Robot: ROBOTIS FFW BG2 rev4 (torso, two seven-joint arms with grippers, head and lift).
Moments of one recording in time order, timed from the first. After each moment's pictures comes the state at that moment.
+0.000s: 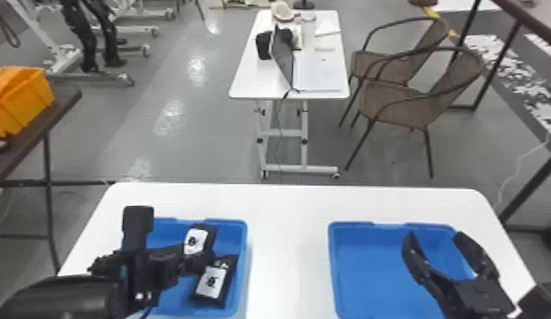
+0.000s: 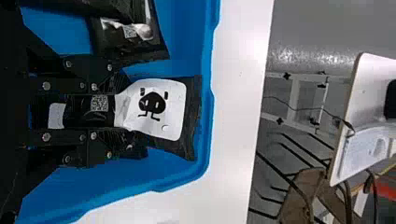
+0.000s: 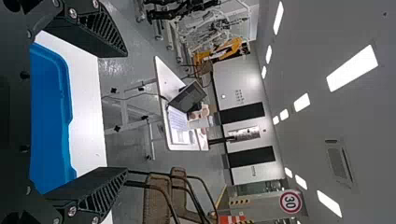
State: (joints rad) left arm 0.09 0.07 0.19 -1.74 -0.05 0.94 -0.47; right arm 0.46 0.00 -0.10 -1.75 -0.23 -0.17 0.31
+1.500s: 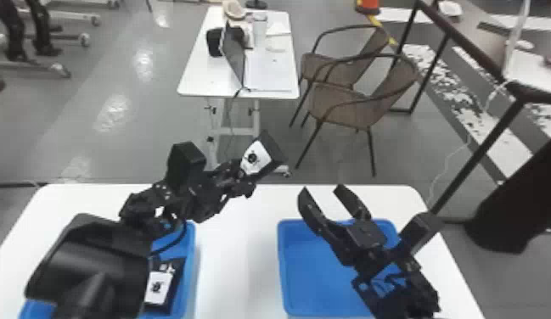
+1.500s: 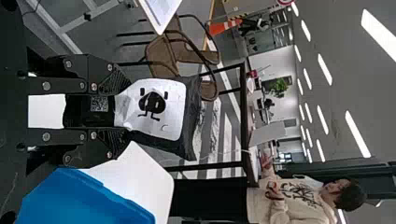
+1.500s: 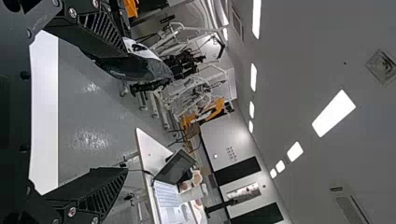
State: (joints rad) left arm -0.12 0.06 -0.17 -1.53 -0.22 0.13 -0.67; right arm 0.23 -0.02 0.03 -1.64 -0.39 -0.08 0.46
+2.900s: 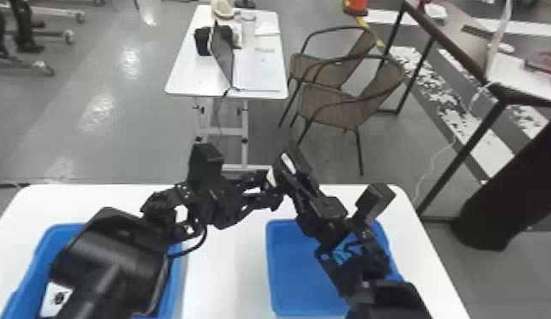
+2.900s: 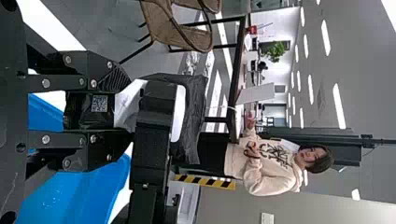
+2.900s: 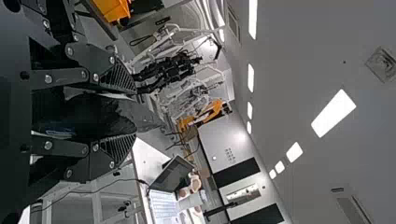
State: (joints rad) left arm -0.21 0.09 -0.35 -1.41 0.00 0.16 -0.69; right arm 0.06 -0.01 0.12 -1.50 -0.41 -0.10 0.38
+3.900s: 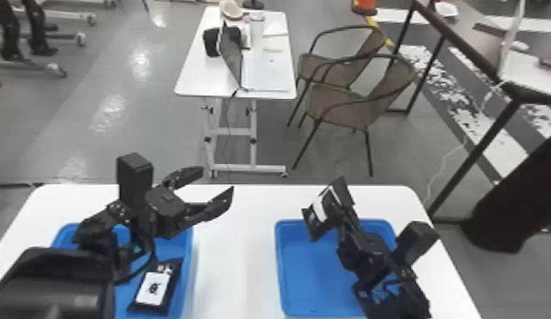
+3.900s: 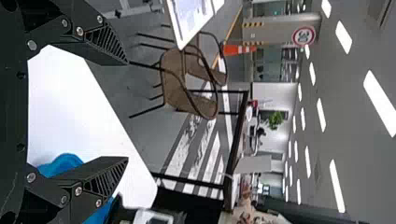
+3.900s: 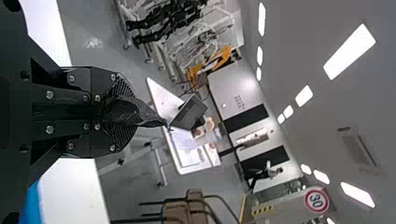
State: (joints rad) left arm 0.02 0.05 -0.02 -1.67 -0.06 0.25 -0.67; right arm 0.21 -0.01 0.01 -1.53 -0.41 -0.10 0.25
